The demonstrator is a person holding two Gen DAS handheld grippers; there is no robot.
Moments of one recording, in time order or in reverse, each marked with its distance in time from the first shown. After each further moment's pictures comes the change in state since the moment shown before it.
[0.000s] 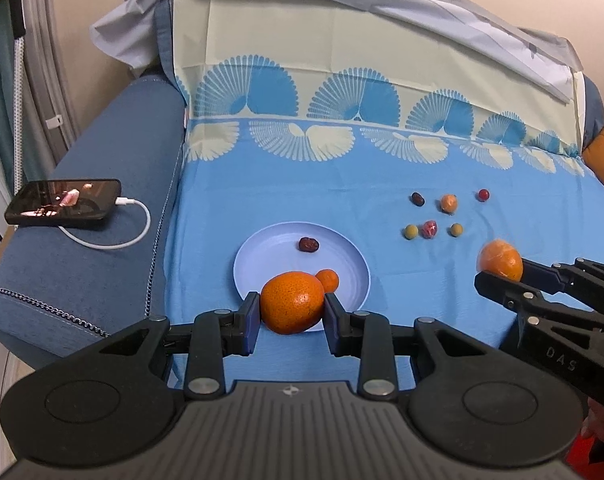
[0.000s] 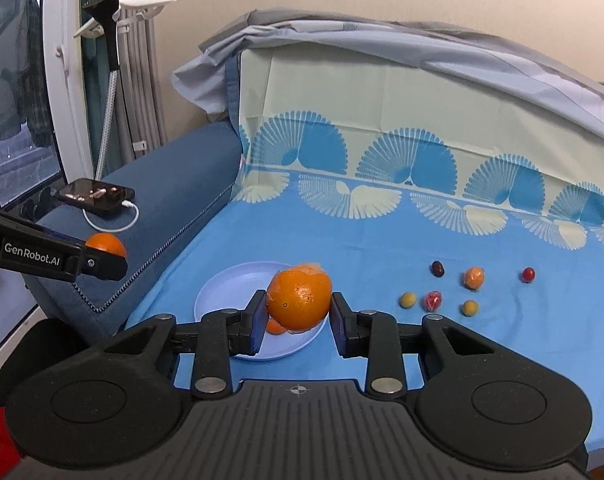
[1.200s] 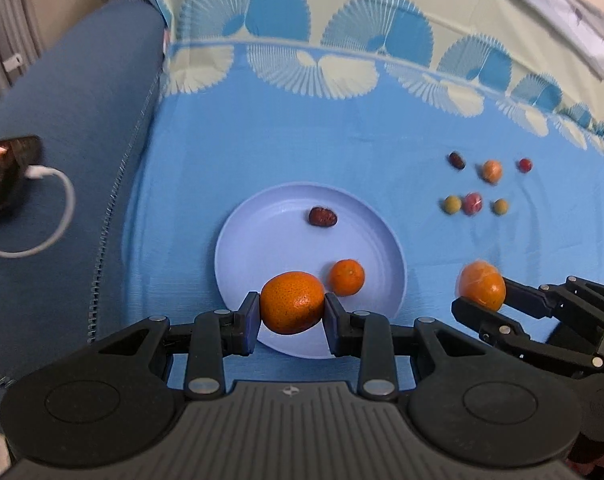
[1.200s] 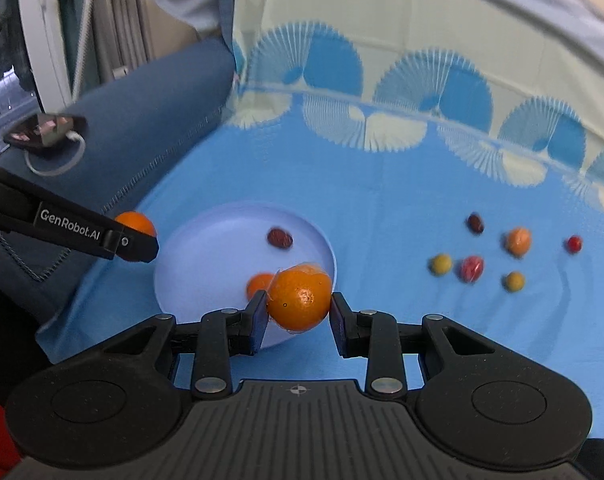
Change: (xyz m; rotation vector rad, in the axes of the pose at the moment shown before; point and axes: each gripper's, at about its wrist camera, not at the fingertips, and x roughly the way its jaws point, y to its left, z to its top) left arm 0.155 0.015 0.035 -0.040 0.232 -0.021; right arm 0.136 -0.005 -0.003 -0.016 0.239 0.020
